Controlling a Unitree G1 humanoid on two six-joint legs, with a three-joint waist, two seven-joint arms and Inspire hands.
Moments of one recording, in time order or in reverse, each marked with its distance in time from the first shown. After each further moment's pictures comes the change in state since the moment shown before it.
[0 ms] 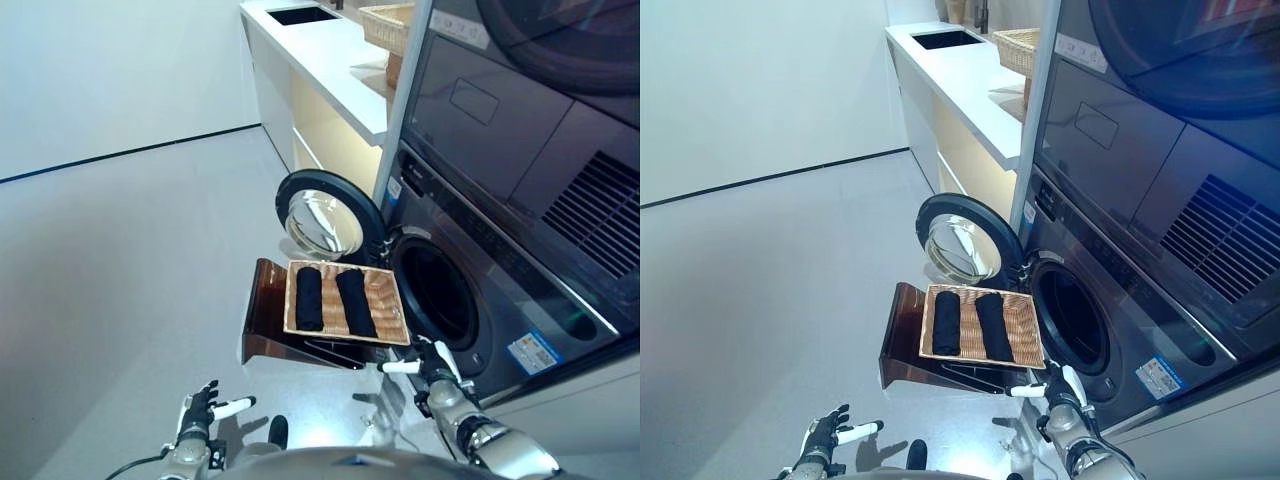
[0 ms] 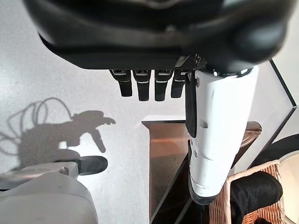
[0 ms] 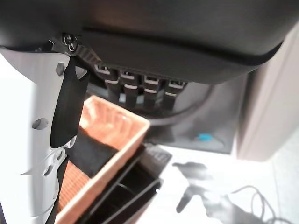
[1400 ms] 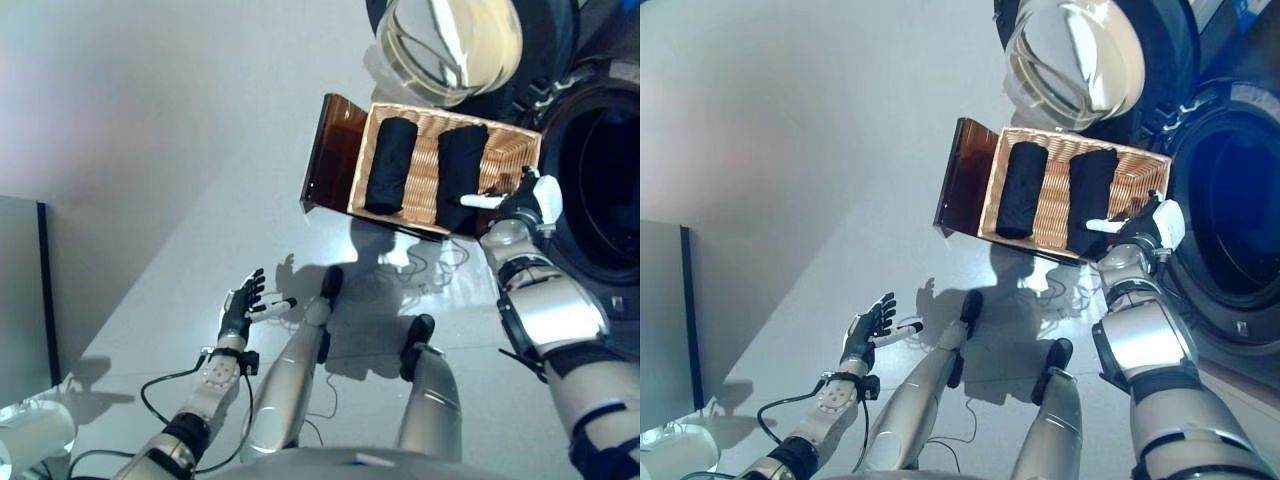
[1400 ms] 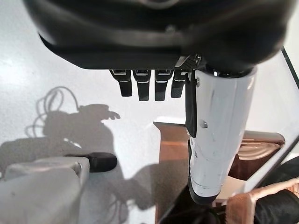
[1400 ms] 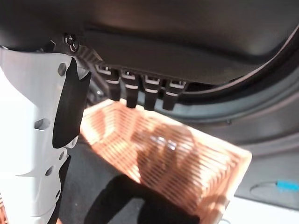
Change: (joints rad) left arm -0.106 0.066 -0.238 -0.509 -0.182 -0.091 0.026; right arm -0.786 -0.261 -0.050 0.286 0.090 0.039 -0.219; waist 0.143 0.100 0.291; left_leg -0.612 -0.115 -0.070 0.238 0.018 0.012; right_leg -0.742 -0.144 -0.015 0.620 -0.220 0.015
